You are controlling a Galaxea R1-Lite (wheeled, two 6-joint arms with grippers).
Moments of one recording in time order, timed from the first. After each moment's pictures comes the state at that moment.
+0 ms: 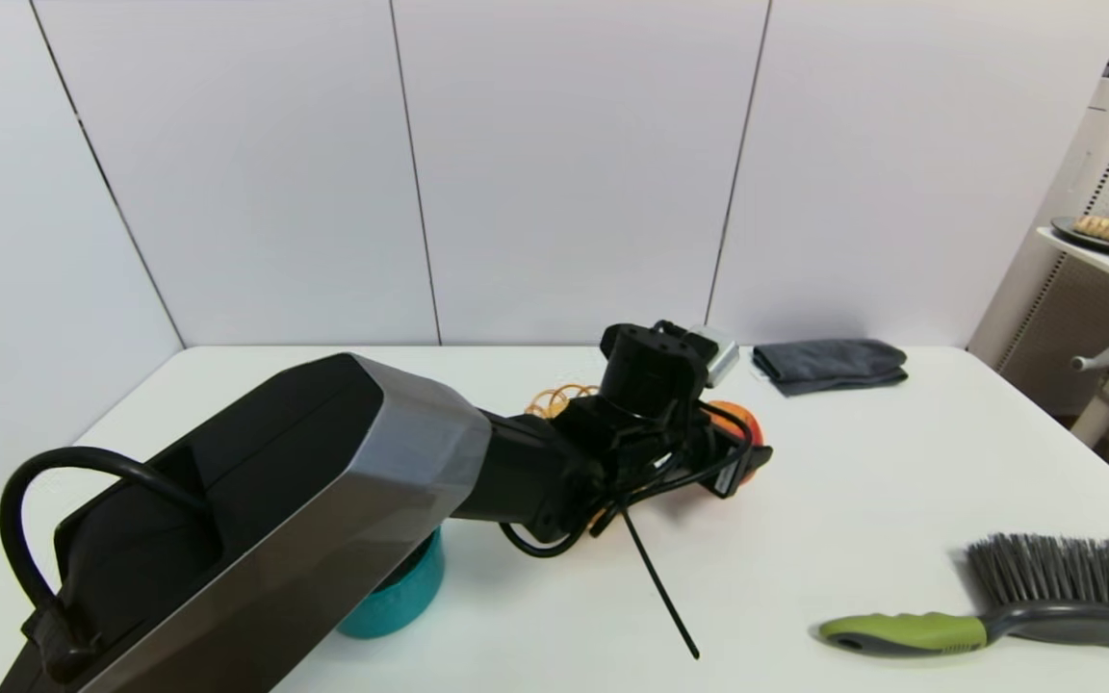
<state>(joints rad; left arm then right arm) -0.87 2.38 -1.63 -0.41 -0.11 -0.02 0.00 0.00 0.00 0.00 -0.02 0.03</state>
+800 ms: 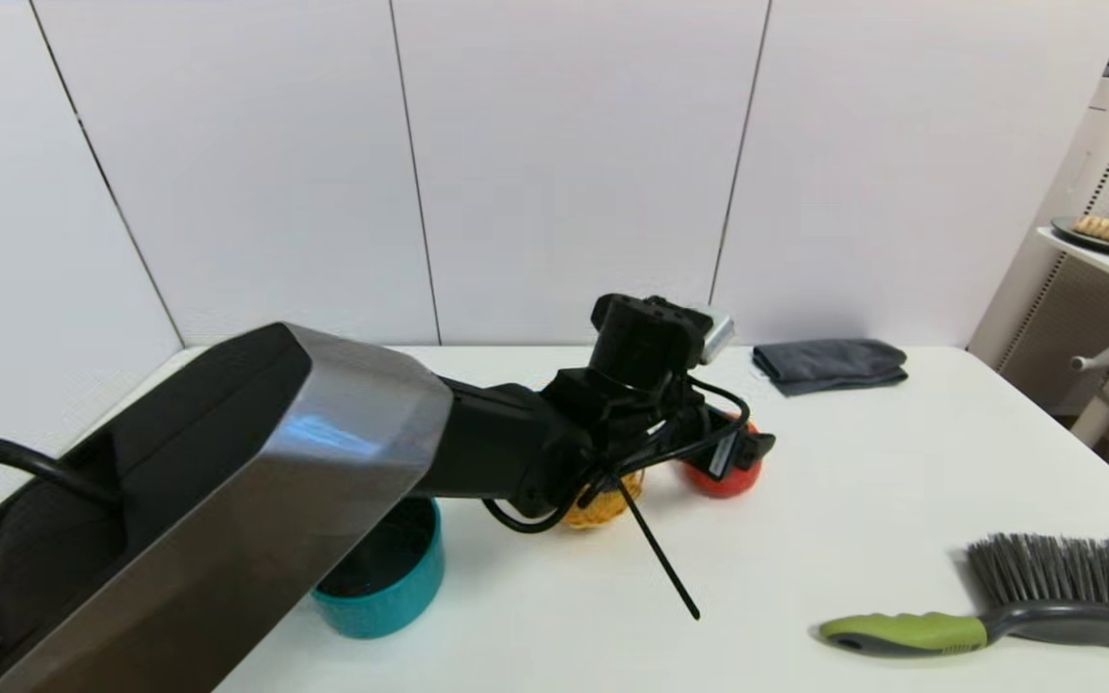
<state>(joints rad) -0.87 2.28 -1.63 -0.28 -0.11 -0.03 0.00 0.00 0.00 0.00 -0.01 0.03</state>
